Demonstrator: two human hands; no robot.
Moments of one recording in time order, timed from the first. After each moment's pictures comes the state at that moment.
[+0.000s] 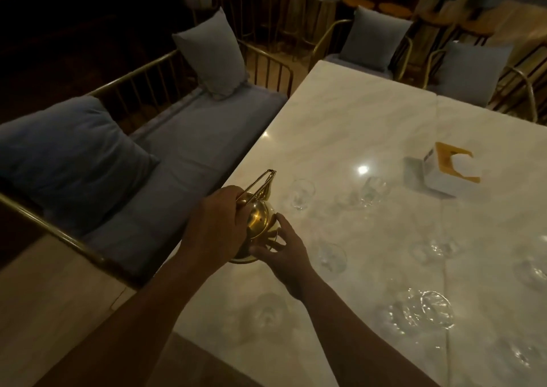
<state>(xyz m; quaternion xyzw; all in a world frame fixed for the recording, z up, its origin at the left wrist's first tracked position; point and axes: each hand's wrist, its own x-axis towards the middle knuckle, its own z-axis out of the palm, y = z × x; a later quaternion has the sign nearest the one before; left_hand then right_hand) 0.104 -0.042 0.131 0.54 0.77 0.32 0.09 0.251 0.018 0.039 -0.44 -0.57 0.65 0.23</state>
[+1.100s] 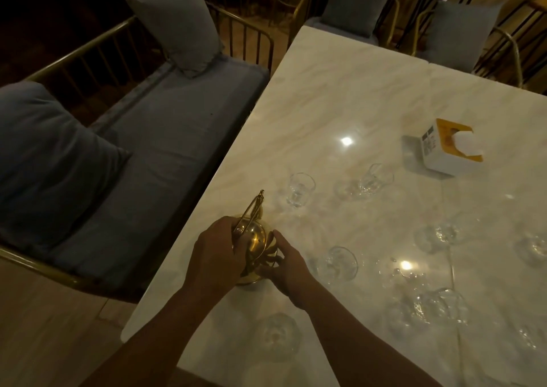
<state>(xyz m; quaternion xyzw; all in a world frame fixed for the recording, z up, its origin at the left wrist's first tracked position) 0.079 -0.009 0.039 0.50 0.76 0.35 0.22 0.231 0.049 -0.026 -0.53 -0.56 0.63 0.13</state>
